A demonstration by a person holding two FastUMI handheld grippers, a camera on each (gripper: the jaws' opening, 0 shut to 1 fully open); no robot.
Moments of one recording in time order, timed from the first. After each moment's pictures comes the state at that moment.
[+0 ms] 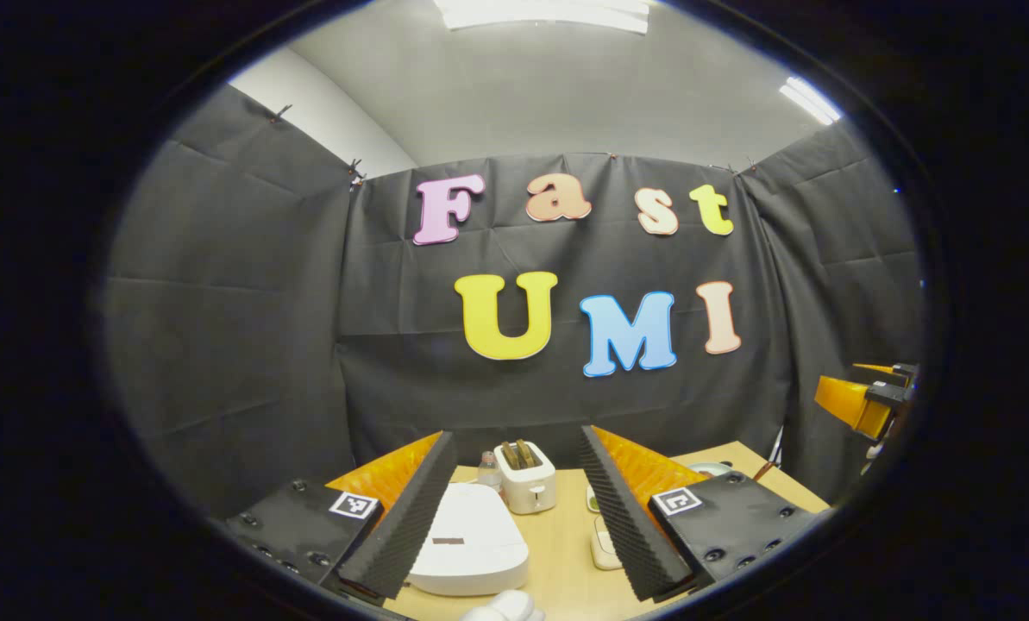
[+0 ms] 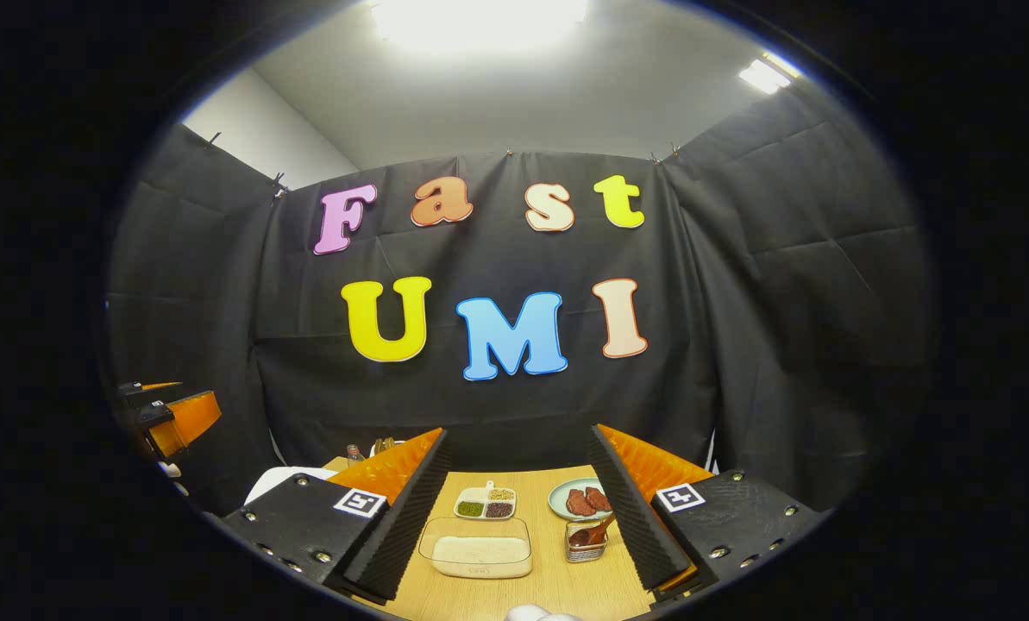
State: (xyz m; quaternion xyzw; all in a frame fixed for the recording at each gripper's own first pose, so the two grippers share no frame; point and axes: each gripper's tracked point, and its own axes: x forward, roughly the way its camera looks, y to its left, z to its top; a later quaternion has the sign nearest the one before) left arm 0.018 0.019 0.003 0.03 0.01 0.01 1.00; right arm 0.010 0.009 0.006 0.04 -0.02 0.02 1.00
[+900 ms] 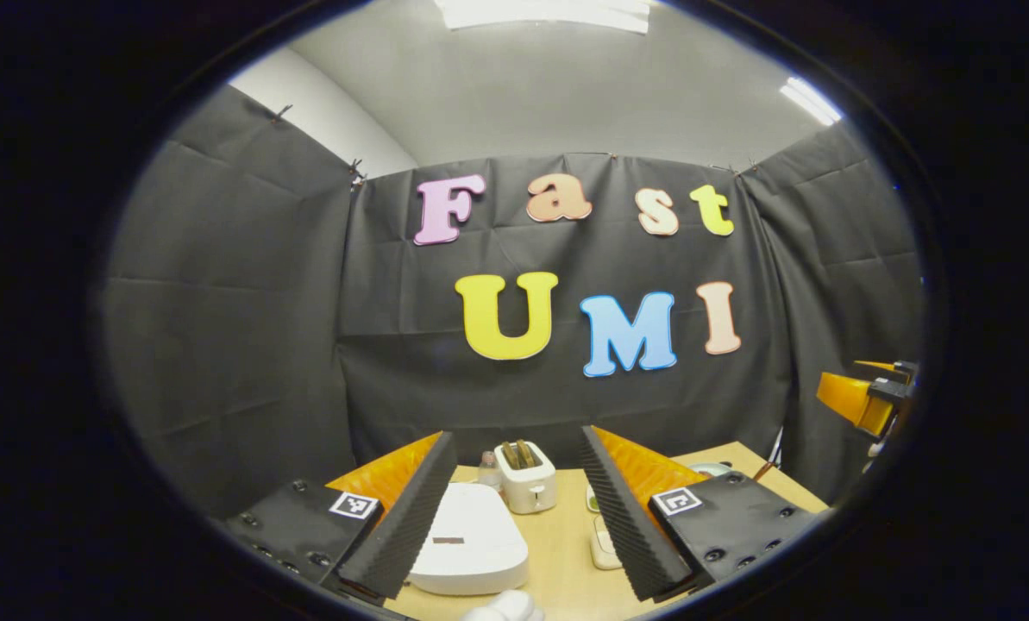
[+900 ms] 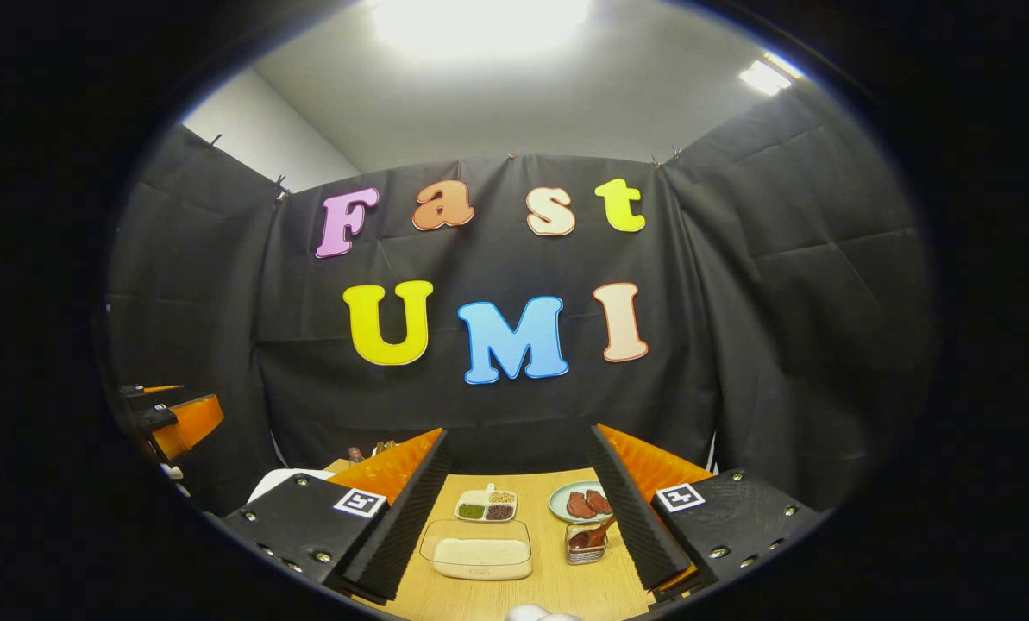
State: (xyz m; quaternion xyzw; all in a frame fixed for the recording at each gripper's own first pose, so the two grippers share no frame) left arm 0.016 0.019 0.006 0.03 0.01 0.01 1.00; right arm 0.007 0.009 0.011 0.04 -0.03 0.02 1.00
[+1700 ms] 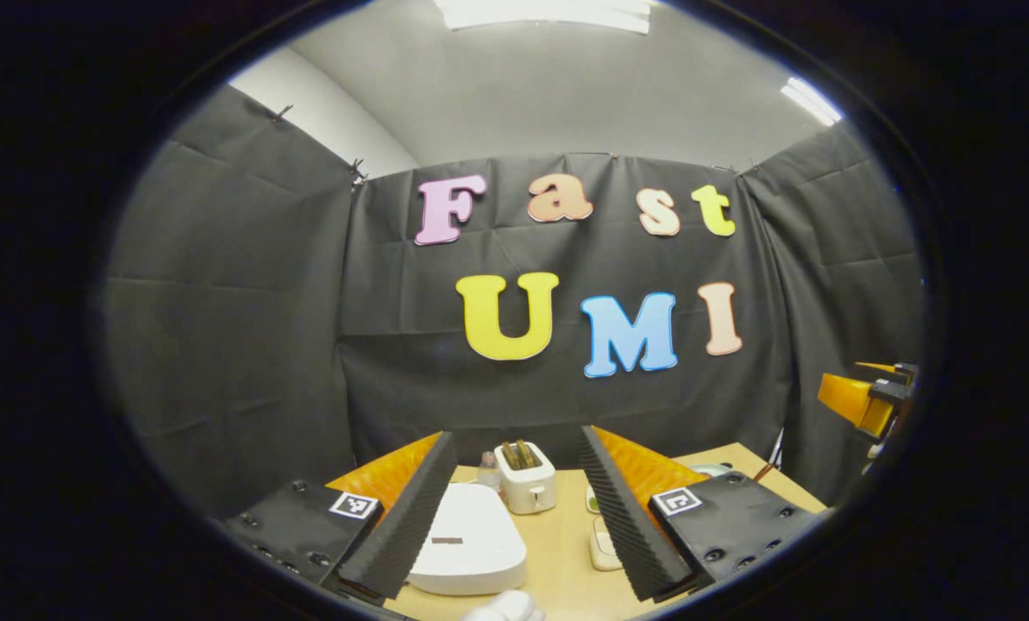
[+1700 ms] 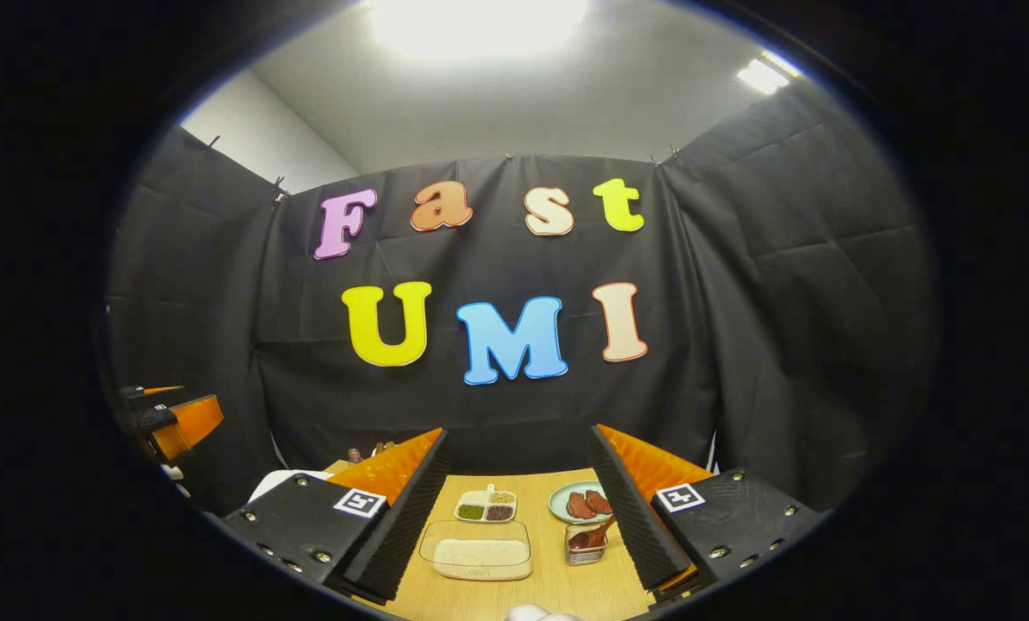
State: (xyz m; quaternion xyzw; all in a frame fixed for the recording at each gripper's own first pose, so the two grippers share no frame) left arm 0.017 0.016 0.006 0.03 0.01 0.02 1.00; right arm 0.009 0.006 0.010 0.04 -0.03 0.03 1.00
